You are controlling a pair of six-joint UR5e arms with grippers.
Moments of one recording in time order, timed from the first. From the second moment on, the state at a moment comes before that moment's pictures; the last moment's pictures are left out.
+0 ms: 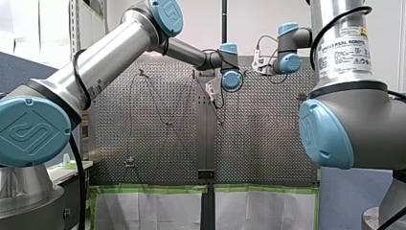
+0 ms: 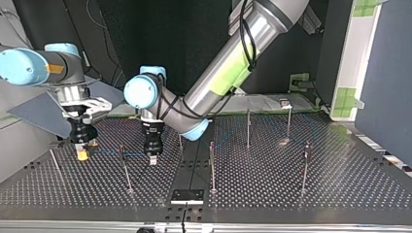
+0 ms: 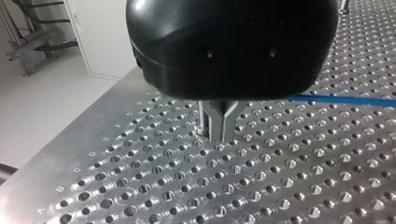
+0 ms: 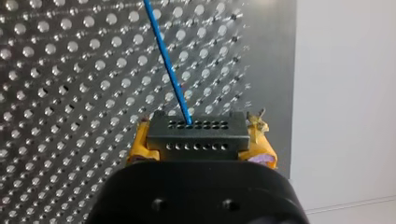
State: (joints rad) left arm -0.69 -2.34 -0.87 -2.91 -2.17 -1.82; right arm 1.81 -1.33 1.55 -0.35 1.33 1.71
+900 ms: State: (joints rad) left arm -0.70 -2.33 -0.87 -3.02 -2.17 -1.85; right arm 1.79 -1.32 1.55 -0.35 1.33 1.70
